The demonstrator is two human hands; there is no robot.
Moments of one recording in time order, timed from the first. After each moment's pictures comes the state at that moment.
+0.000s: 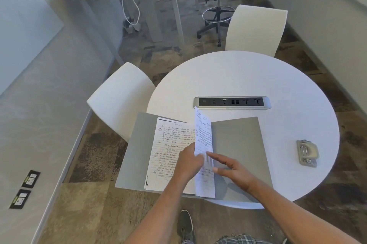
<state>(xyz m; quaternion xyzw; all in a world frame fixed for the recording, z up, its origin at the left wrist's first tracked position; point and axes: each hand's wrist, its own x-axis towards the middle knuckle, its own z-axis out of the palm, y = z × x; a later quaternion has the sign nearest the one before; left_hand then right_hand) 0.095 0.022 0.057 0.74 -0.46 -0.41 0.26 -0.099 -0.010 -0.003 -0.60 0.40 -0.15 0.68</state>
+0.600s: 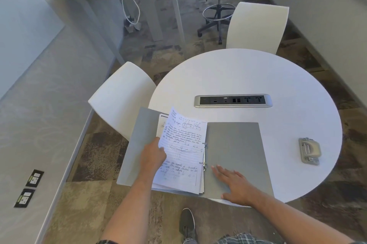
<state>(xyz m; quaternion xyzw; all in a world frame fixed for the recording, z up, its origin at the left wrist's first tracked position) 0.208 0.027 0.047 0.87 -0.44 -0.21 0.11 -0.111 0.013 -0.044 -0.85 0.37 0.16 0.33</state>
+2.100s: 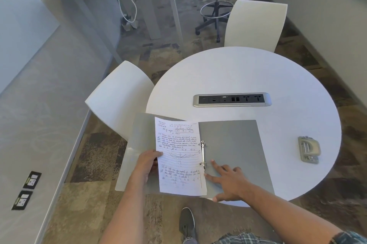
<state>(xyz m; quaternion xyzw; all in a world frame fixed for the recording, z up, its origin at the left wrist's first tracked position) 0.234 0.048 0.024 0.77 -0.20 -0.49 0.36 -0.082 0.003 -0.039 -0.88 0.33 0.27 0.20</state>
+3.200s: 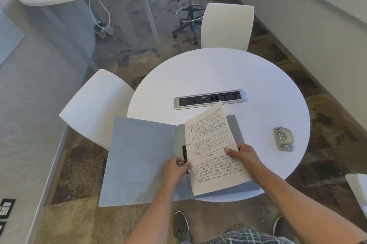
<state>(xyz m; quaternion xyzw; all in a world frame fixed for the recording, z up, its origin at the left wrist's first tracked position) 0.103 0.020 -0.029 0.80 -0.37 -0.43 0.21 -0.167 -0.027 0.012 -0.38 0.55 -0.30 0.68</state>
